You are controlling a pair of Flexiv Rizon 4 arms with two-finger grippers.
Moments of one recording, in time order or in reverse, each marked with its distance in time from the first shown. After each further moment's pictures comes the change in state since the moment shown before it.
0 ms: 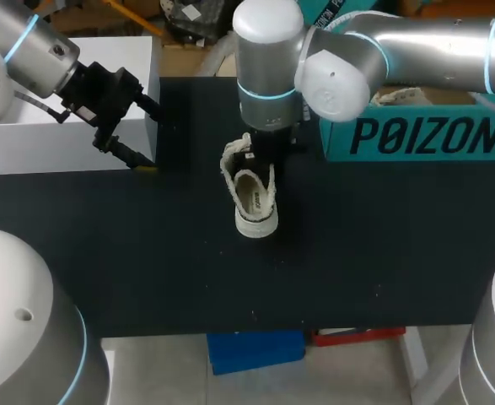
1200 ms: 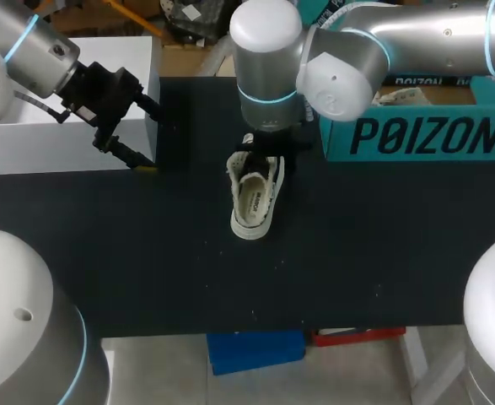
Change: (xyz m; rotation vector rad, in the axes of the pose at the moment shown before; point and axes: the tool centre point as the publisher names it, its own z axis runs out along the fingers) left arm 0.000 0.000 0.000 0.000 0.000 0.000; right arm -0.008 0.025 0.002 -0.110 -0.043 0.195
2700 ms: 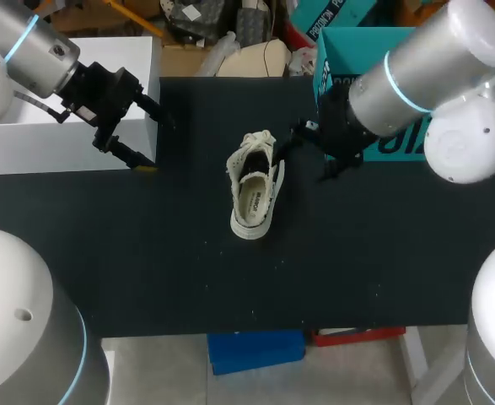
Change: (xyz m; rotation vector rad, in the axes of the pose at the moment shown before) left arm 0.000 0.000 0.000 0.000 0.000 0.000; right arm -0.033 -0.057 -0.110 -0.014 0.591 0.004
